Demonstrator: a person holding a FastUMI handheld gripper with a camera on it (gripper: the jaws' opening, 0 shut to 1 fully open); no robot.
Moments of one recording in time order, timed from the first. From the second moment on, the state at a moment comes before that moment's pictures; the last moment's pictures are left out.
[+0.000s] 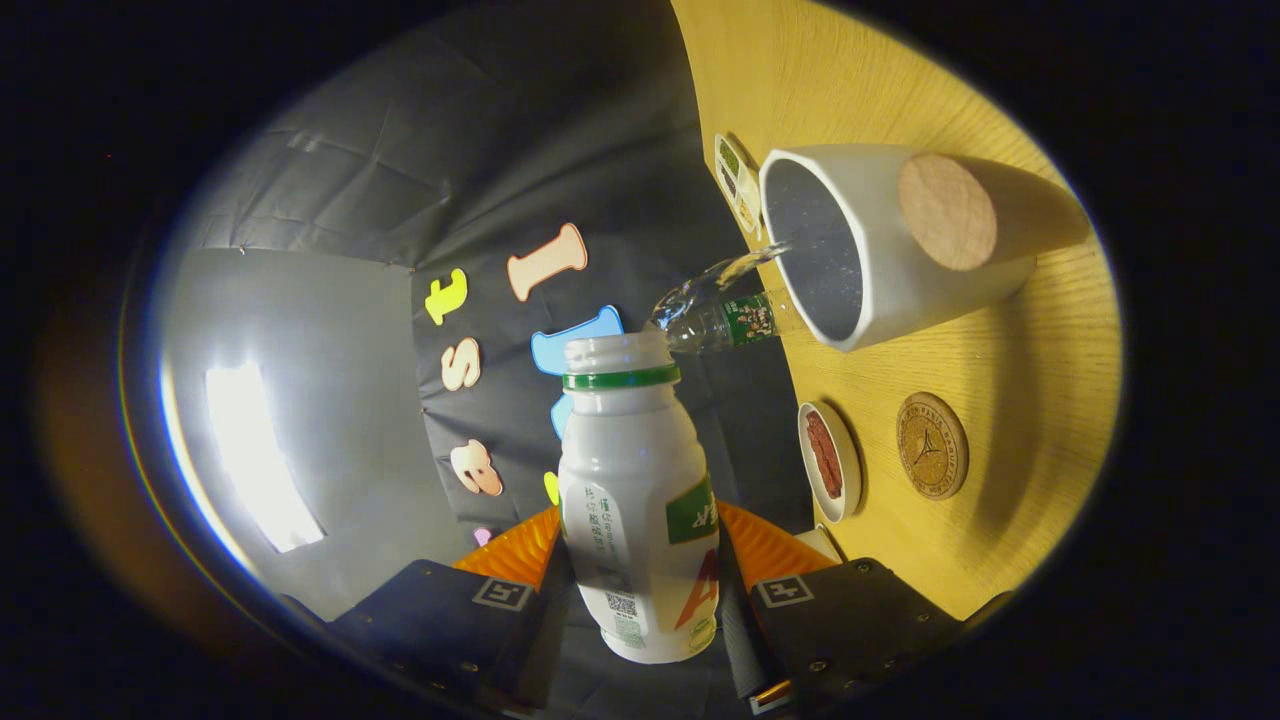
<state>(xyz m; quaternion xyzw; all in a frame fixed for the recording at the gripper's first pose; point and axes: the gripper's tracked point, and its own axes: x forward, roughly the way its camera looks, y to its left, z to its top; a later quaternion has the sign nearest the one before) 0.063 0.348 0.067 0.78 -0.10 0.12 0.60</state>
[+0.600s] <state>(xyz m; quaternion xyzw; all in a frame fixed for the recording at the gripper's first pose) 0.063 0.349 0.069 0.79 -0.10 0.12 0.59</state>
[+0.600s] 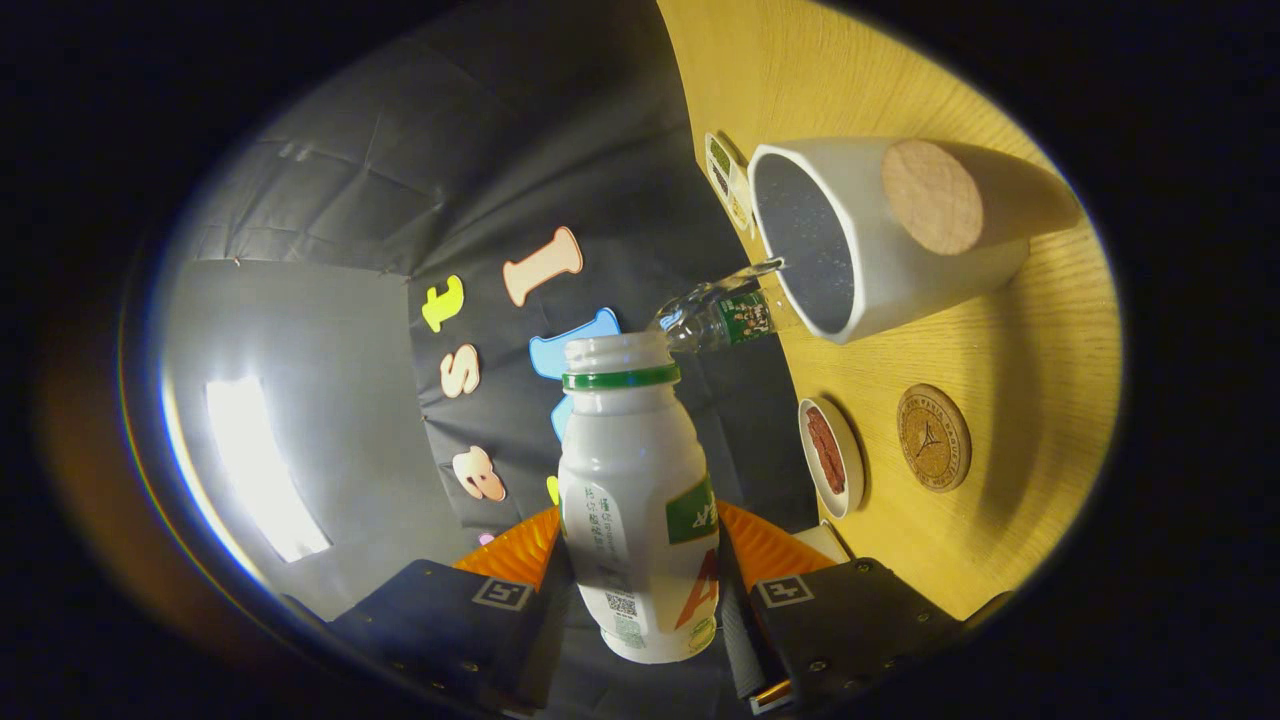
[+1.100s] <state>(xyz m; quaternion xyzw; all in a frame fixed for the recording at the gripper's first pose) 0.063 0.349 0.071 0.80 -0.10 0.12 0.58</state>
